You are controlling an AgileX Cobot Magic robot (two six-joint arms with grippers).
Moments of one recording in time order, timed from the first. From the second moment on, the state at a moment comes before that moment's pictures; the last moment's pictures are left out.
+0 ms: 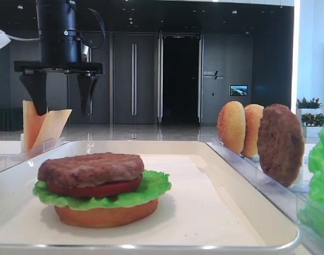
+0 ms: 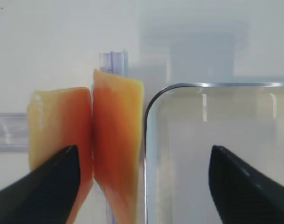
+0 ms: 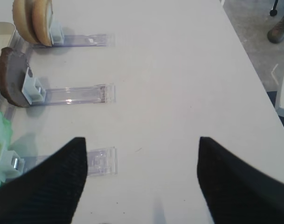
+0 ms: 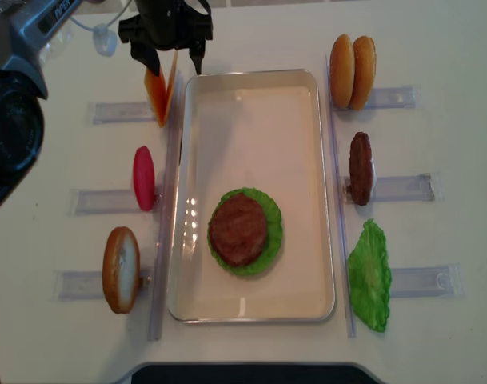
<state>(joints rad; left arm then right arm) -0.34 2.18 -1.90 0.14 1.13 -0.40 0.00 -0.01 -0.50 -0.01 1.14 -0.01</state>
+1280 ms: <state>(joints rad) -0.34 2.21 -1.90 0.18 1.12 -0.40 0.00 -0.01 -0.50 -0.01 1.14 -0.01</state>
